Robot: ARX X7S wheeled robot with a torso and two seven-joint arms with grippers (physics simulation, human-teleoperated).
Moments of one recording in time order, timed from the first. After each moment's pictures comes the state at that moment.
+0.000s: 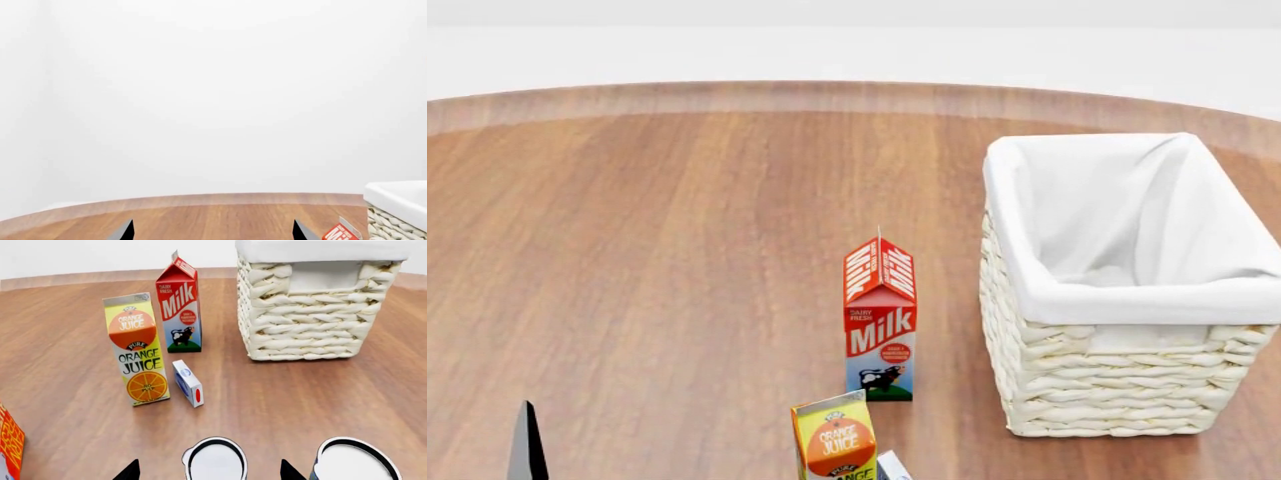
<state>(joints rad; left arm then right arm) 0.21 -0.20 0.15 0.70 -0.05 -0.15 -0.28 -0.60 0.26 -0.15 -0.44 0.21 0.03 0.19</state>
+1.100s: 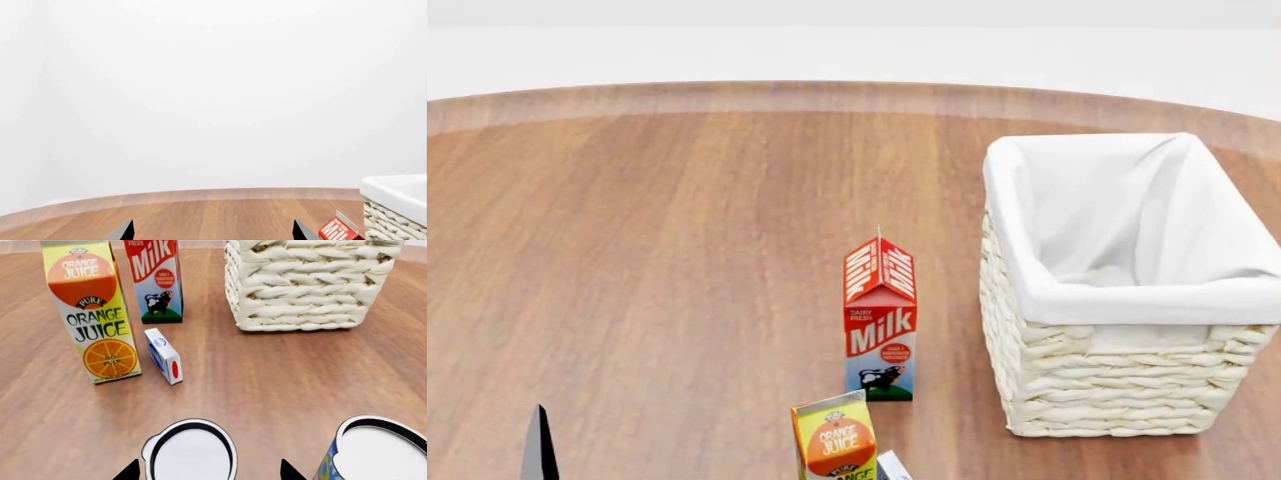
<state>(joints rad) 0.20 -0.23 0.18 0.68 -0.06 -0.15 -0.31 -0.38 0.22 -0.18 -0.09 0.21 -0.03 0.19</state>
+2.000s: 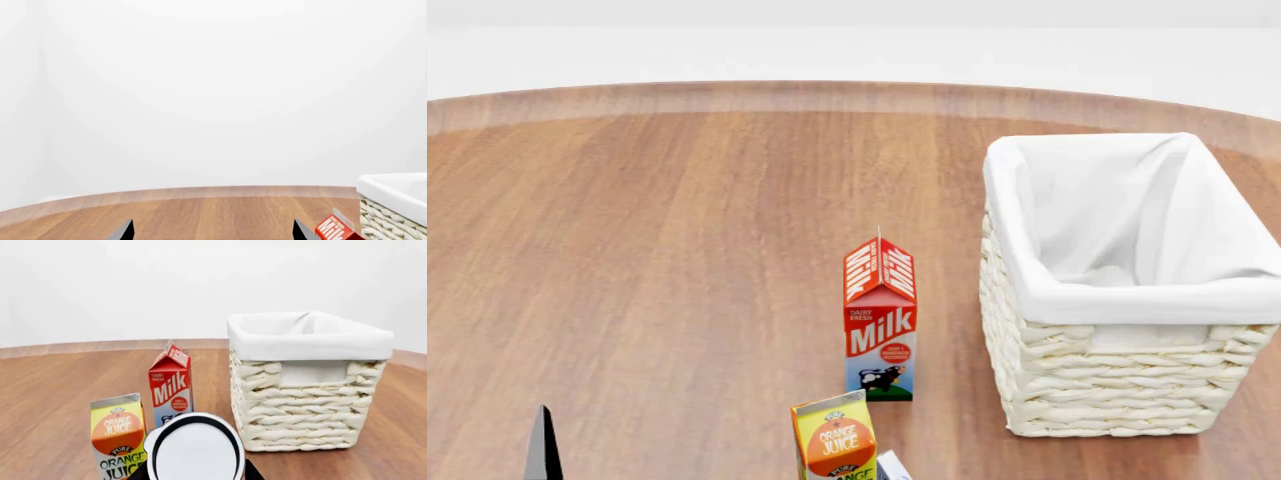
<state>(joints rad) 0.19 -0.26 0.20 0.68 -0.09 -0.15 -0.34 -0.36 0.30 -0.17 -0.43 0.24 0.01 0.25</state>
